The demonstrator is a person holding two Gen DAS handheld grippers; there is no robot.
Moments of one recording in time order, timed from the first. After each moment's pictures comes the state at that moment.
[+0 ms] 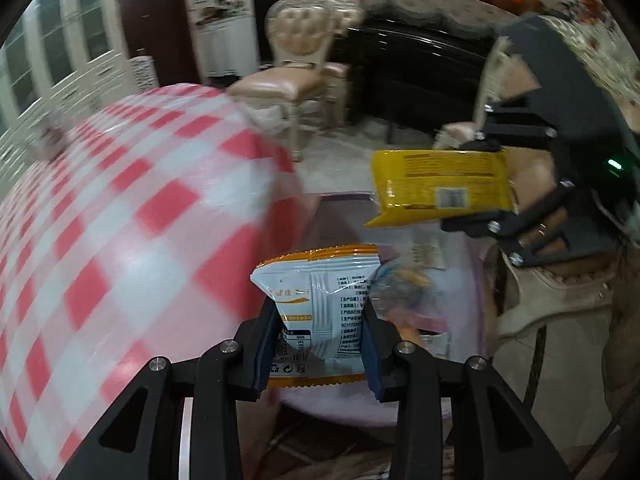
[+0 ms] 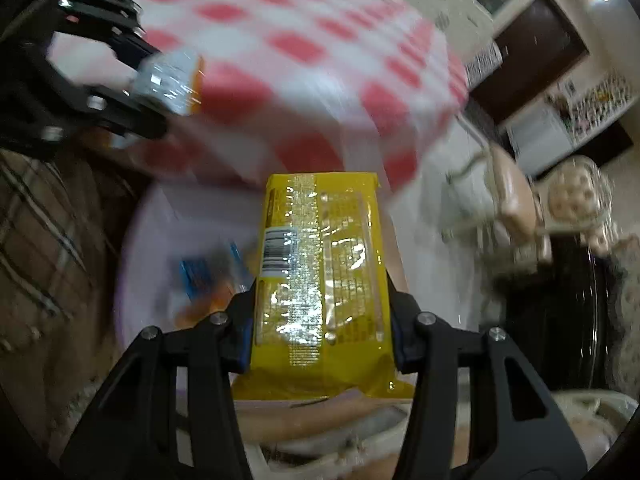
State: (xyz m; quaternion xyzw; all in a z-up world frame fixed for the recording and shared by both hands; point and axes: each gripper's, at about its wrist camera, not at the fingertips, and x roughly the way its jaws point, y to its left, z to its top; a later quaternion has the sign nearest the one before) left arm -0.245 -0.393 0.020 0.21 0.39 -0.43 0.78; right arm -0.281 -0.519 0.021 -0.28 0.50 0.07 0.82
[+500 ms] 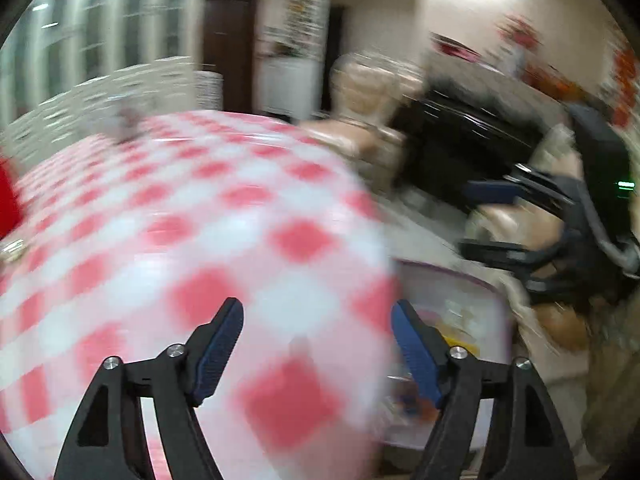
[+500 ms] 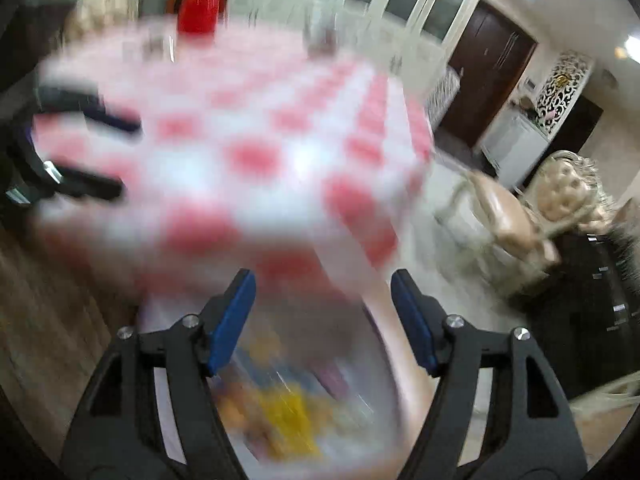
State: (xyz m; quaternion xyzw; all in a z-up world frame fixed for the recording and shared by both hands) left arm -0.171 -0.260 0.063 0.08 0.33 -0.33 0.88; right arm -0.246 -0.498 0.072 -0.16 0.34 0.07 0.92
